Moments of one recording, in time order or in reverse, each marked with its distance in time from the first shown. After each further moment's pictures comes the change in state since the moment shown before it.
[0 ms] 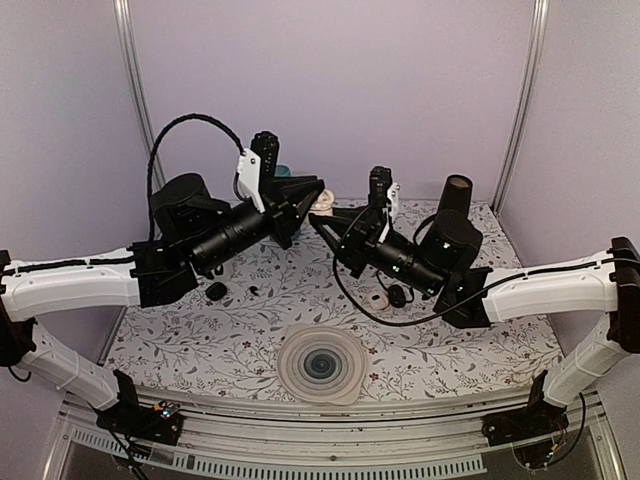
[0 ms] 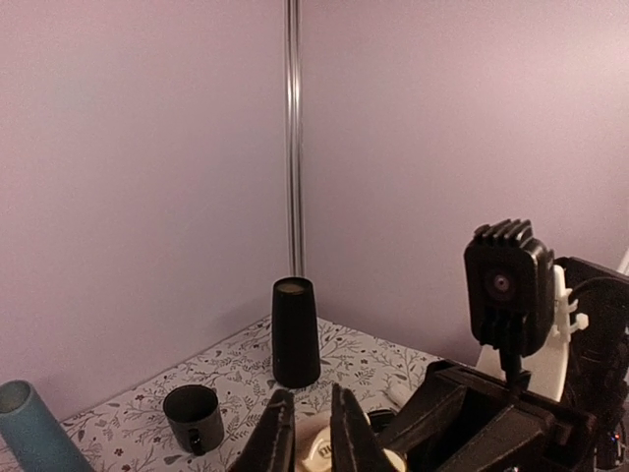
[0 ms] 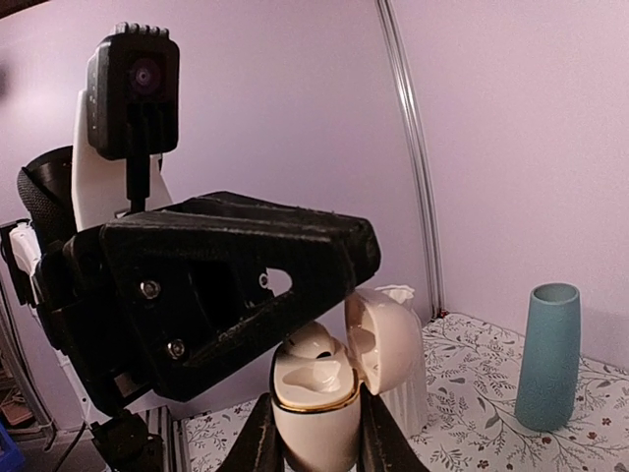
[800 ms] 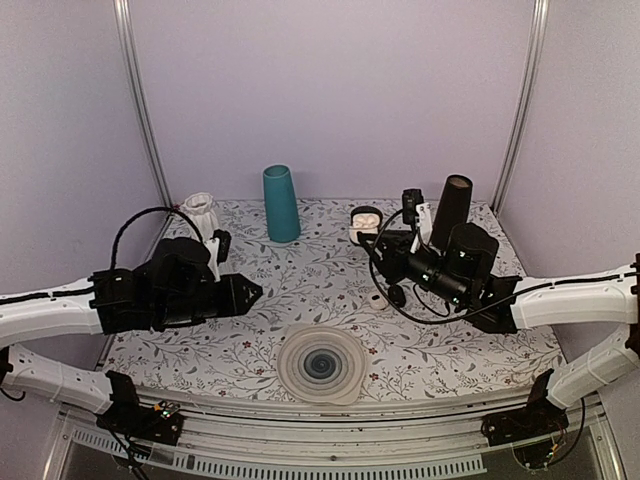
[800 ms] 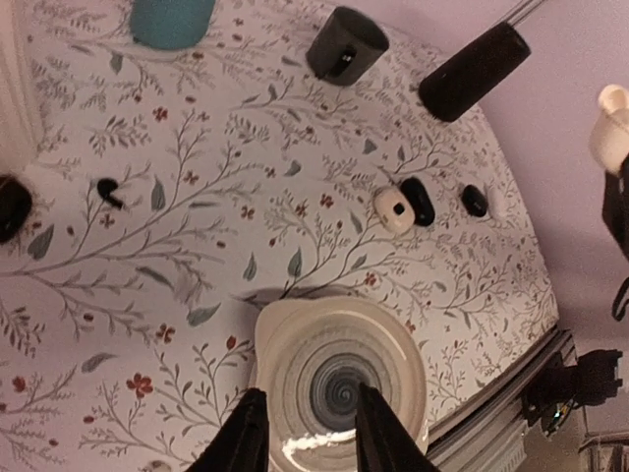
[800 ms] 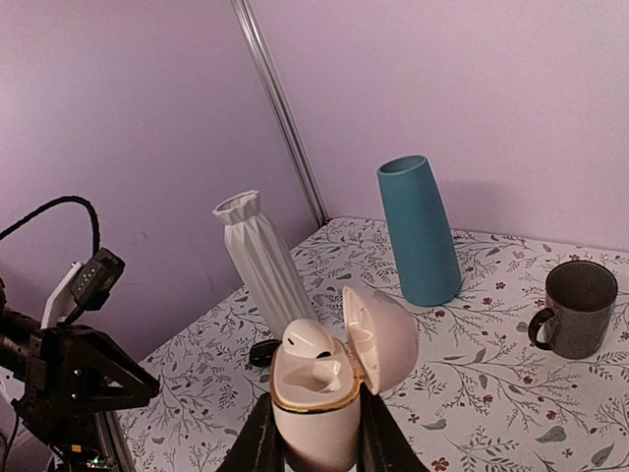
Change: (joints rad) left arm 0.032 -0.284 -0.253 -0.776 -0.151 -0.813; right arm -0.119 -0.167 -0.198 -0.231 0.174 0.116
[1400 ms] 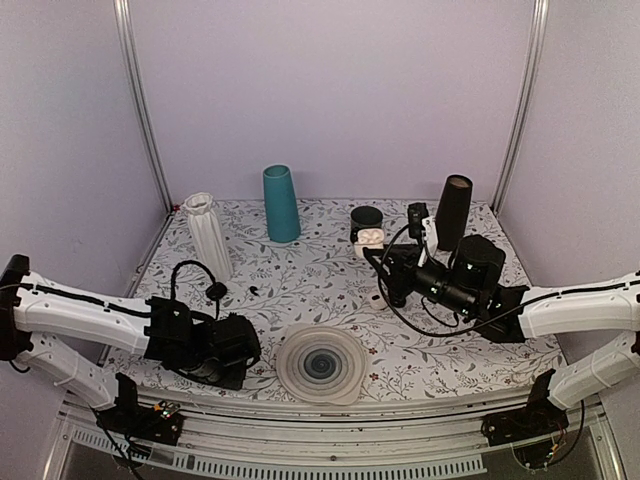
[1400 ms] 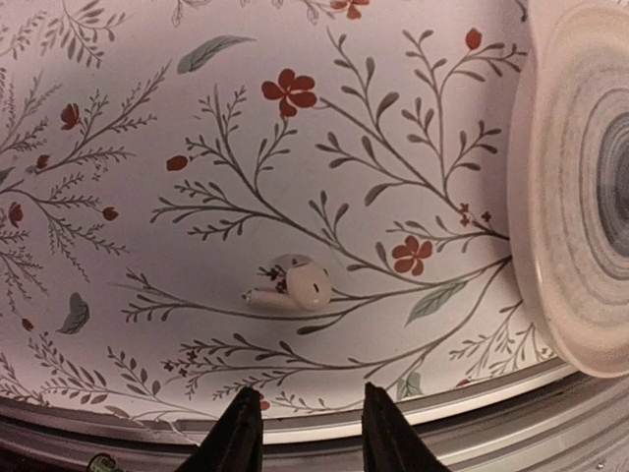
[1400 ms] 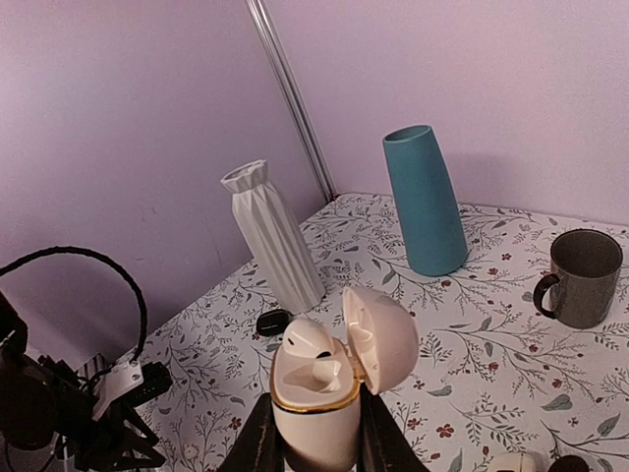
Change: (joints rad) left arm -0.257 0.273 -0.032 -0.515 -0.017 -0.320; right arm 0.000 -0.058 -0.092 -0.011 -0.032 0.011
